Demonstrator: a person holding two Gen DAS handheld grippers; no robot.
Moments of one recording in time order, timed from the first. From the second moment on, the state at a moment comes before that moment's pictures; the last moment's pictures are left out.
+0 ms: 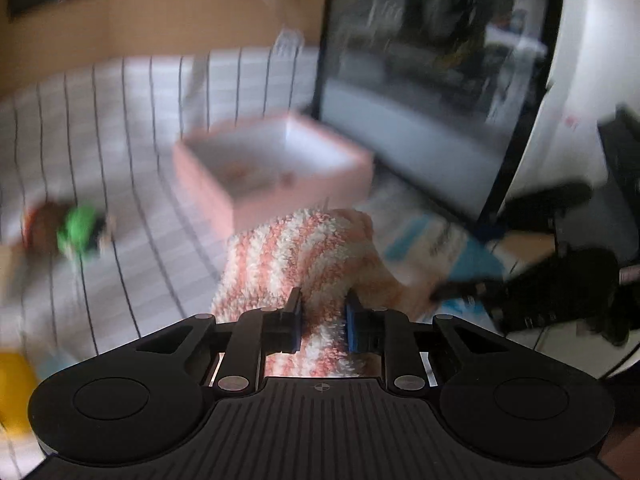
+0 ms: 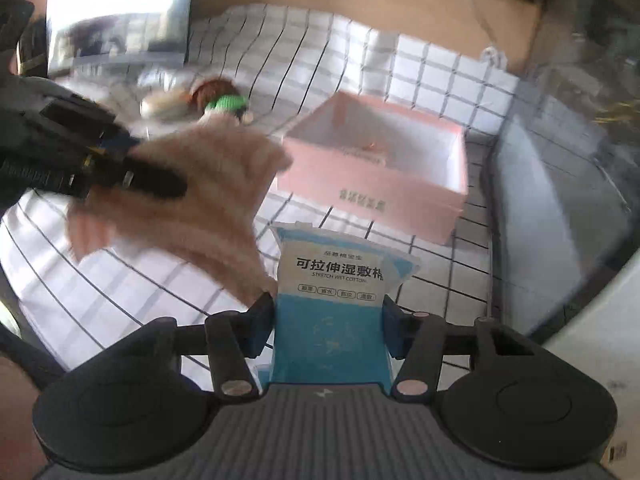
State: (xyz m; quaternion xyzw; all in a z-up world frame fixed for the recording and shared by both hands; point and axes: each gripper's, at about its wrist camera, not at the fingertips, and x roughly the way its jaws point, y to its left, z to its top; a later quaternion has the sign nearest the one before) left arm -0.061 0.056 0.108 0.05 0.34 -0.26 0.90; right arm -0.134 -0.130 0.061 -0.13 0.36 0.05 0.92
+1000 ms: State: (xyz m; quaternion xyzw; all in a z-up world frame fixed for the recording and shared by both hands) left arm -0.026 0.053 0.099 0.03 0.37 -0.26 0.89; right arm -0.121 -0.153 0.011 -0.11 0.37 -0.10 0.92
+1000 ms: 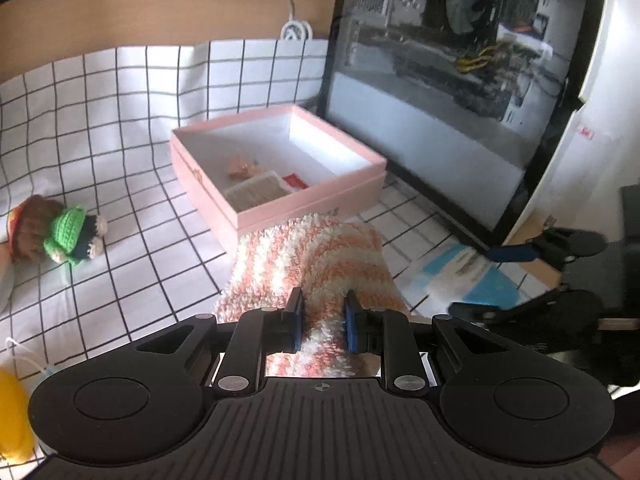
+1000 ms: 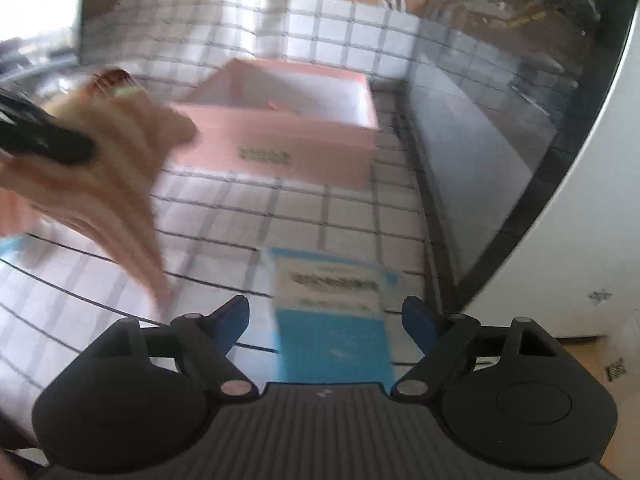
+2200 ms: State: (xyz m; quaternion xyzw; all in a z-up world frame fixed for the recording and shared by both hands) left arm 0.013 0.120 0.095 -0.17 0.35 -0.13 0.91; right arm 0.074 -0.164 0.091 -0.07 0.28 -0.12 0.95
